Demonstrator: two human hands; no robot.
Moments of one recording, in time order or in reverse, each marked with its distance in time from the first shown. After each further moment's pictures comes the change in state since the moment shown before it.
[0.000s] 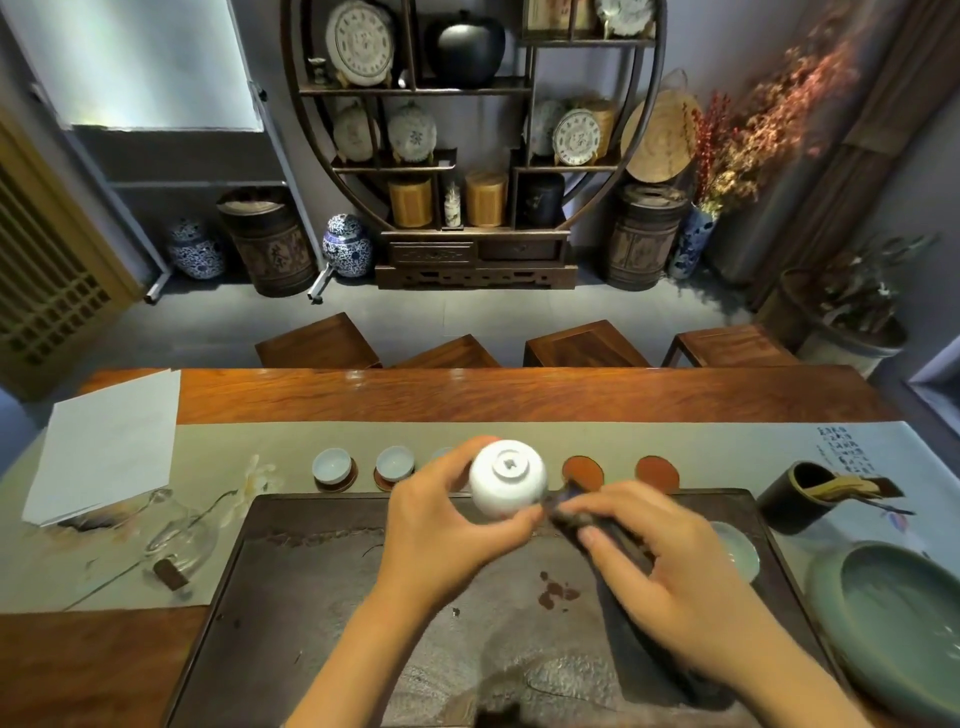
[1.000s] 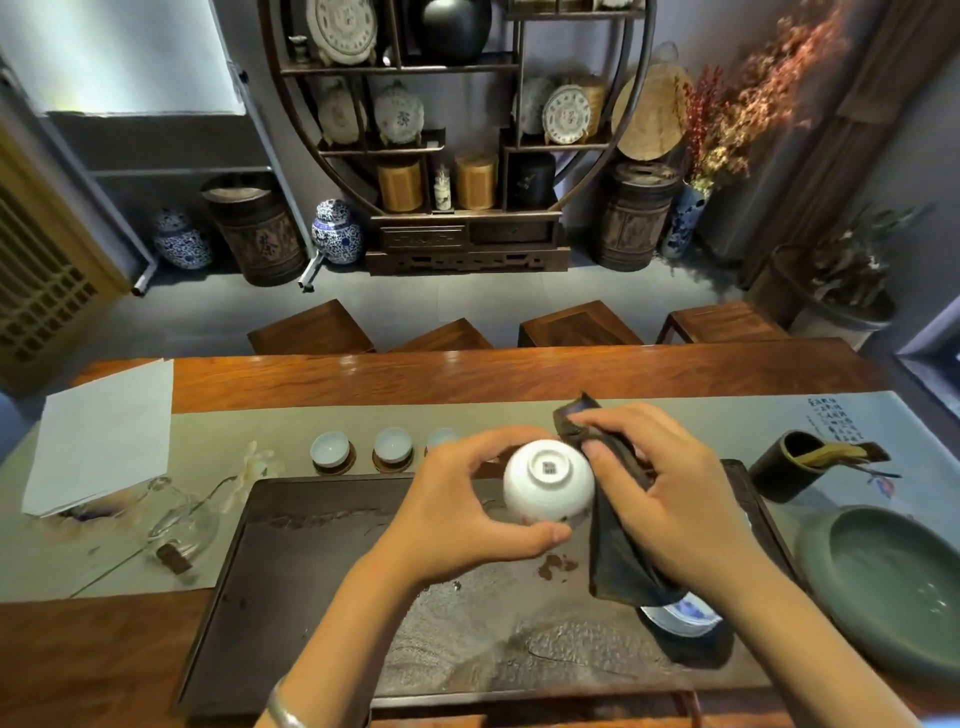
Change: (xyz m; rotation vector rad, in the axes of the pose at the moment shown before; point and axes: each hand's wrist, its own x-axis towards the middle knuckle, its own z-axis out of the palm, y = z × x) left_hand 0.005 0.011 -0.009 -0.171 -0.343 0.059; right_hand 0.018 -0.003 -0.003 -0.006 0.183 0.015
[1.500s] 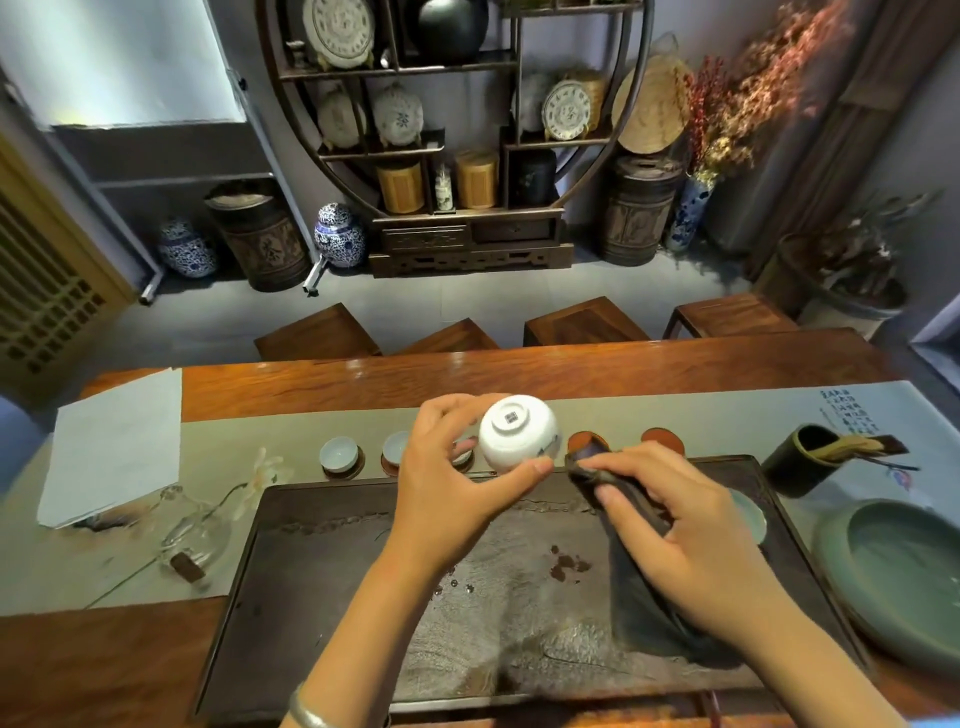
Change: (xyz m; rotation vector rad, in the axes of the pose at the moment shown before) left_hand 0.005 -0.011 0.003 0.032 0.338 -0.132; right_hand -0.023 0.000 0.003 0.042 -0.068 0.041
